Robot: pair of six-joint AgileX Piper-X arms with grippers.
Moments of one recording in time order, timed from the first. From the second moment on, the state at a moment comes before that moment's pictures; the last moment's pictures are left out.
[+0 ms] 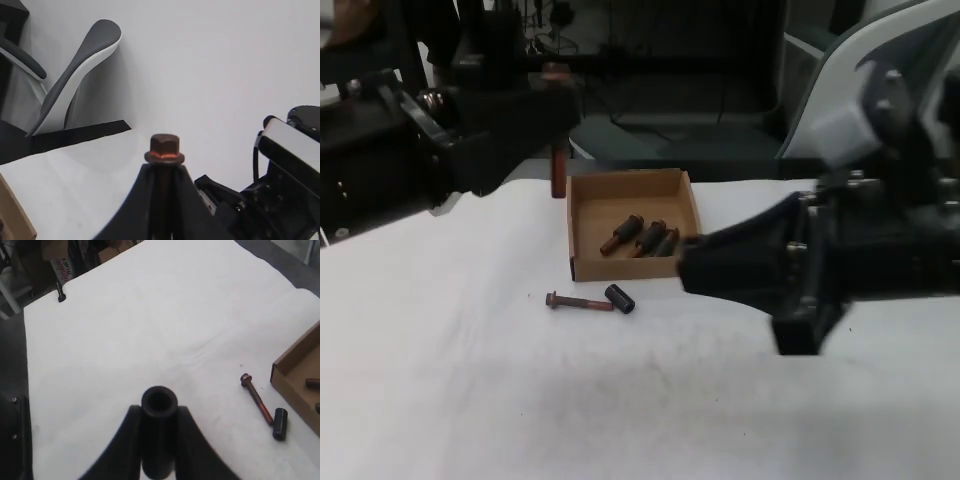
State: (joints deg) left arm -20.5 55.7 -34.5 -17.3 37.4 -27.1; right arm 35.8 65.5 -47.7 16.6 -29.2 -3.6
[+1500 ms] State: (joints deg) left arm -20.5 61.4 -40.8 -7.7 41.3 -25.3; right arm 40.9 74.0 -49.1 2.1 -33.7 10.3
